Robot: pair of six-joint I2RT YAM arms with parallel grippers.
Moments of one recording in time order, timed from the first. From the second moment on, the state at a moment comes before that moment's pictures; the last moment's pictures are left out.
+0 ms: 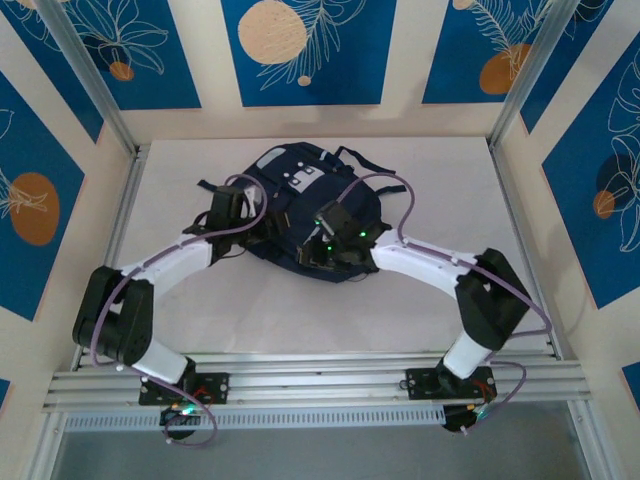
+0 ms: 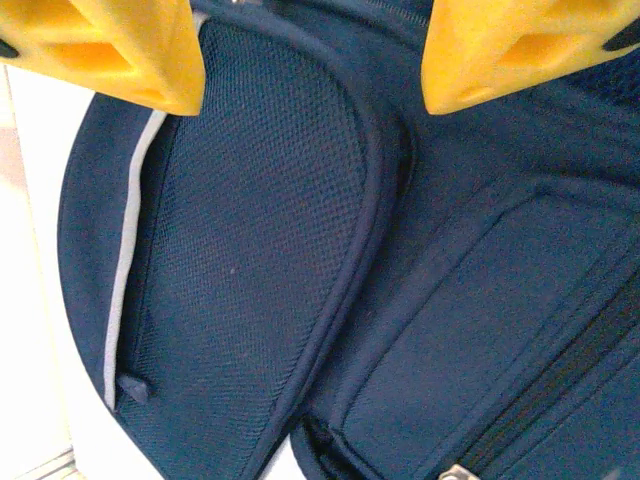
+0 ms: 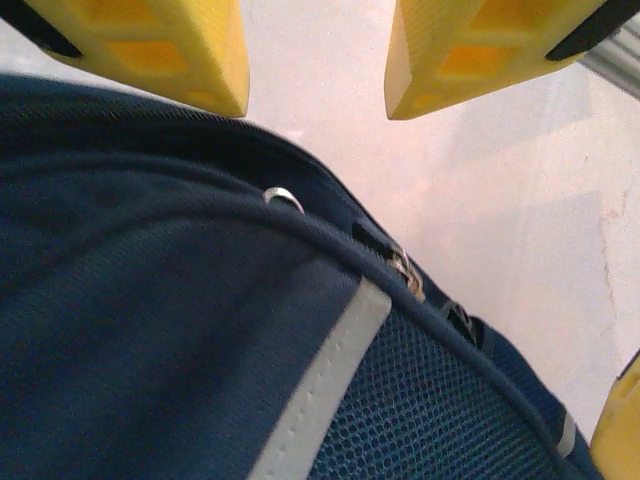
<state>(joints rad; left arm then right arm) -0.38 1.53 0.90 -0.06 0.37 -0.65 0.79 1.65 1.16 -0.50 -0.12 0.88</state>
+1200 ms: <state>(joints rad) -0.40 1.71 0.85 0.28 0.42 -0.81 0.83 1.90 1.31 -0.51 0.24 0.82</state>
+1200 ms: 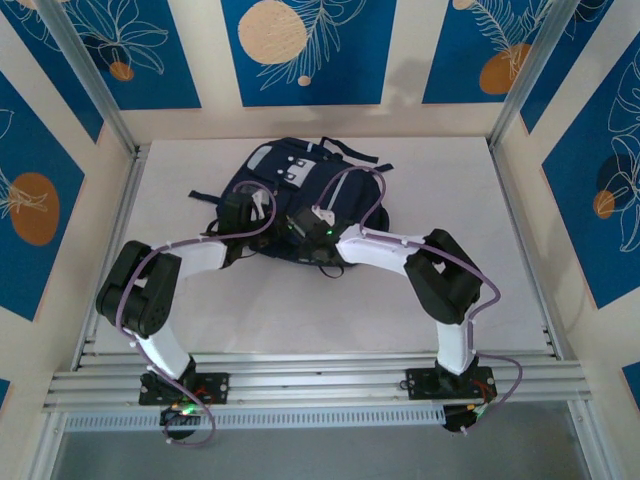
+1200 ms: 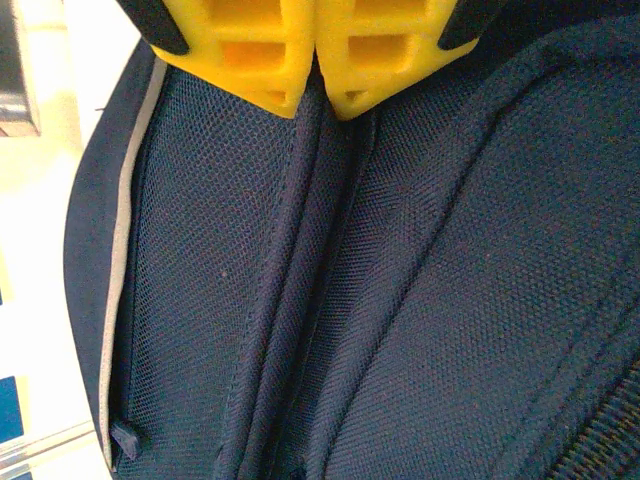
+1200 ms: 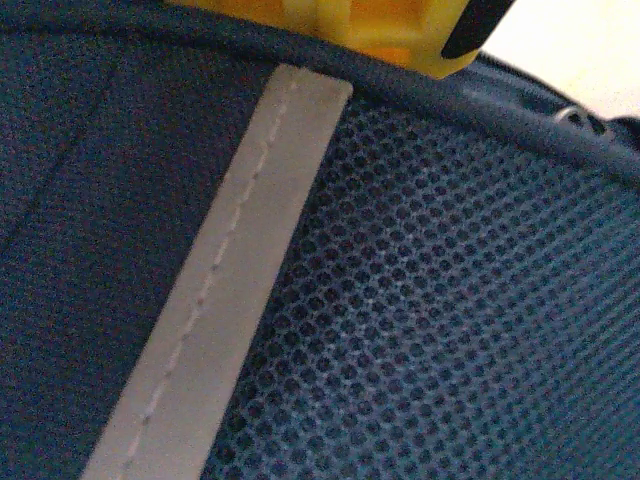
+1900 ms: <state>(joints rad) -0.38 1.81 1.01 0.18 0.48 -0.74 0.46 1.80 1.41 -0.85 -0.13 0.25</state>
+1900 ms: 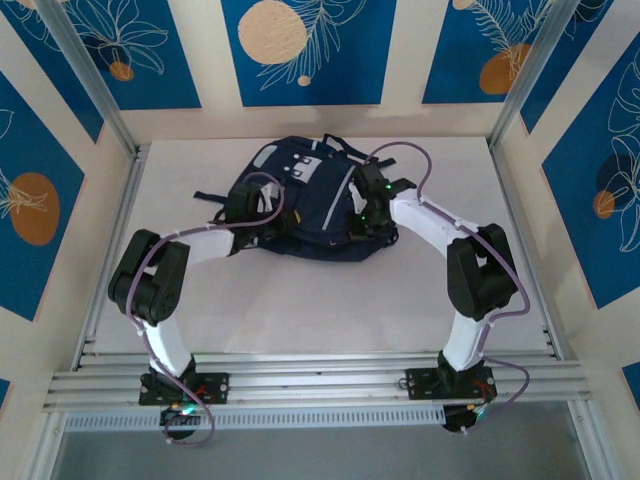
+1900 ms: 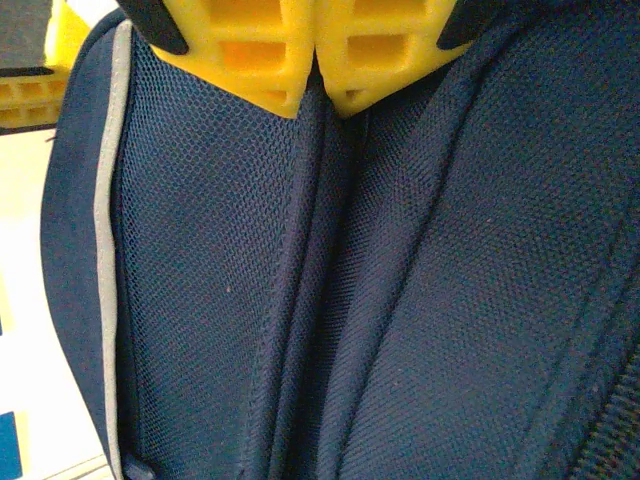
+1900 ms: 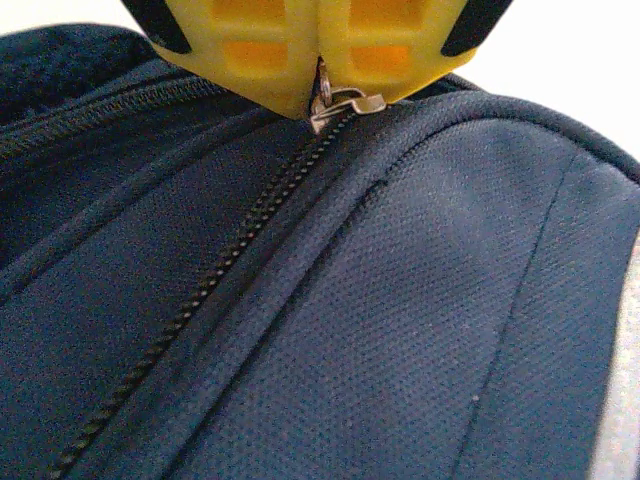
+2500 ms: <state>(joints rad) -0.35 2.00 1.39 -0.10 0.47 -0.62 0.69 1.92 1.56 -0.86 -0.23 0.09</state>
